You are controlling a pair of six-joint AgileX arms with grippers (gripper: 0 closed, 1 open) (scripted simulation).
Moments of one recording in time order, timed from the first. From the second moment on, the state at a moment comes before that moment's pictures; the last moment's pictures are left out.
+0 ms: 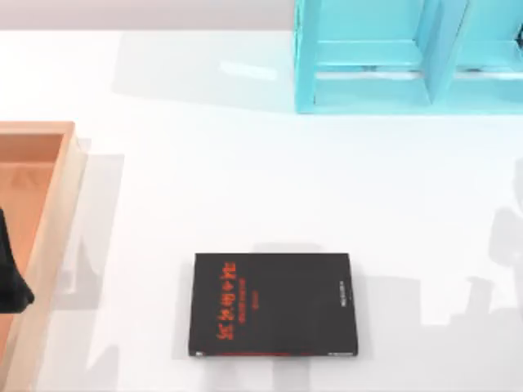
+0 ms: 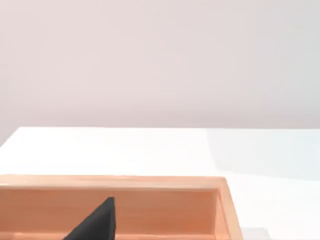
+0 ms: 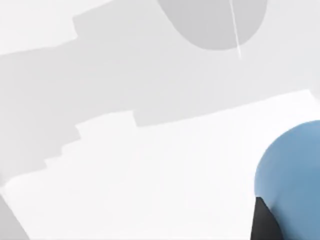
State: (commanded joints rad) left arm 0.00 0.00 0.00 0.00 0.00 0.00; right arm -0.11 1.51 1.08 -1.22 0.03 -1.33
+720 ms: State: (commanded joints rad) left arm 0.00 0.00 0.00 0.00 0.00 0.00; right arm 0.48 1.89 1.53 -1.29 0.03 0.21
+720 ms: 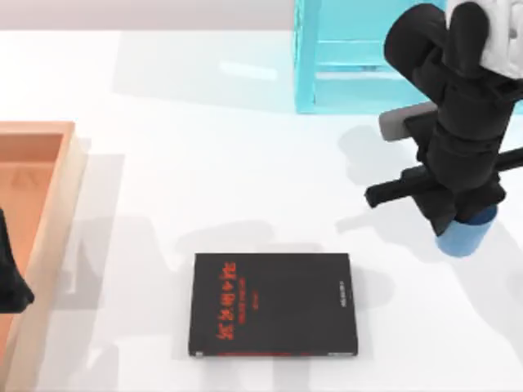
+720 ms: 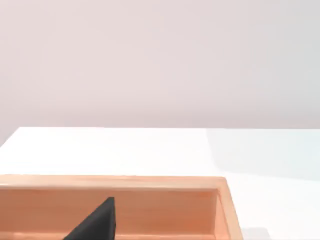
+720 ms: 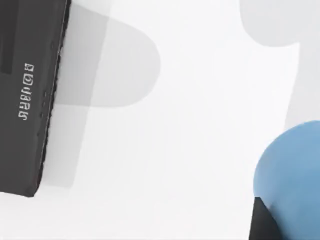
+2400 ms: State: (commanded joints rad) left arm 0.00 0.00 0.00 0.00 0.00 0.00; right arm 0.59 1.99 1.43 -1.02 0.04 0.61
